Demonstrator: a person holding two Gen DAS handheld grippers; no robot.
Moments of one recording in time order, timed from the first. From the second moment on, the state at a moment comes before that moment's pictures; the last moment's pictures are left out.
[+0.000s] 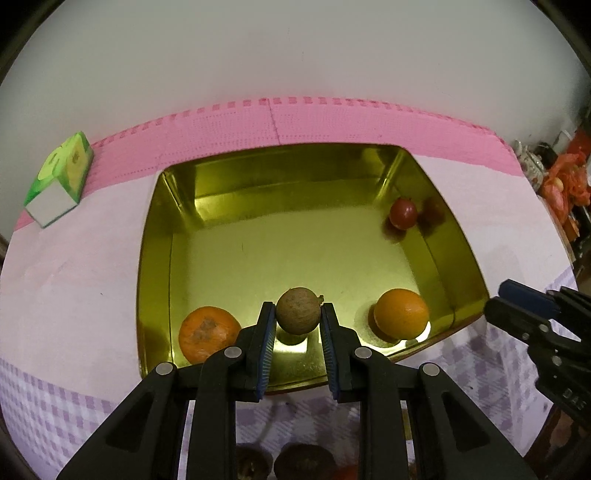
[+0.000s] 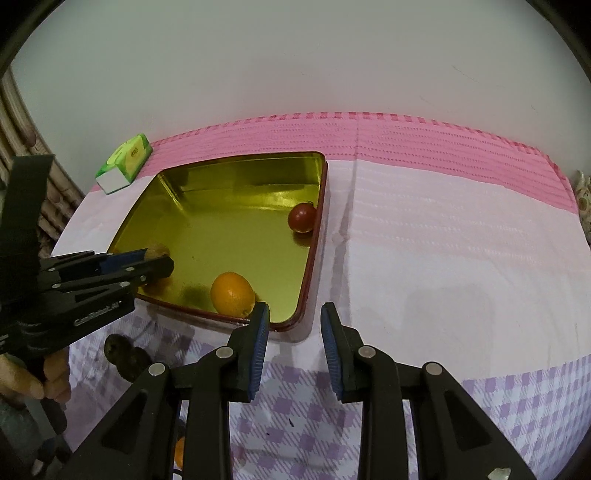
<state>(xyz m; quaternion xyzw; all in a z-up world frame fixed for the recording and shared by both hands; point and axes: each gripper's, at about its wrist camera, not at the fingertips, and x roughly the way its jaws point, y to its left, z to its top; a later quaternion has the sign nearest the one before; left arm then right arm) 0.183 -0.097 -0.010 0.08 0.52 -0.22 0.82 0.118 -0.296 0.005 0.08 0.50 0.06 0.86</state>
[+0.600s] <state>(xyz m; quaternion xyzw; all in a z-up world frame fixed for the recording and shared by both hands) 0.186 -0.101 -0.016 0.09 0.53 -0.21 0.81 0.111 -0.296 0.002 0.08 0.51 0.06 0.85</state>
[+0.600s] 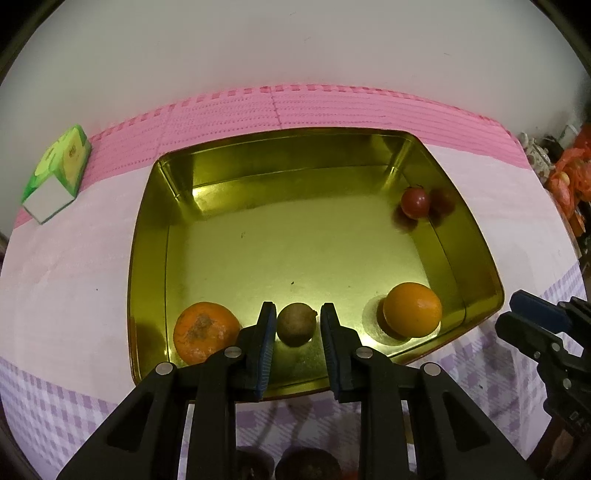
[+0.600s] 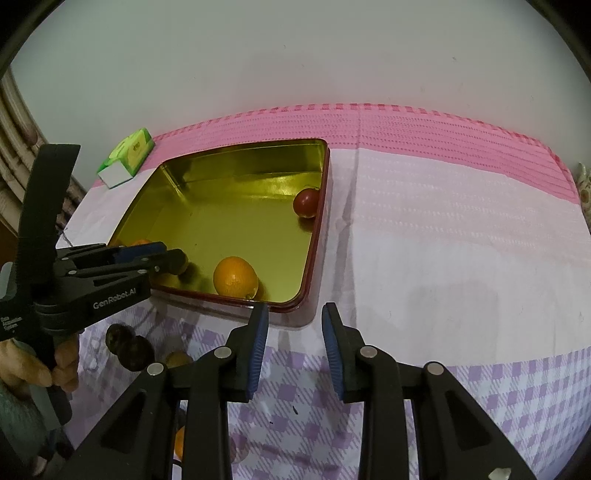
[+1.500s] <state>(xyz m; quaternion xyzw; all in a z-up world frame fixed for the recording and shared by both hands) 0.123 0.000 -0.009 0.08 0.54 -0.19 0.82 0.081 -0.223 -0.009 0.02 0.55 0.17 0.82</state>
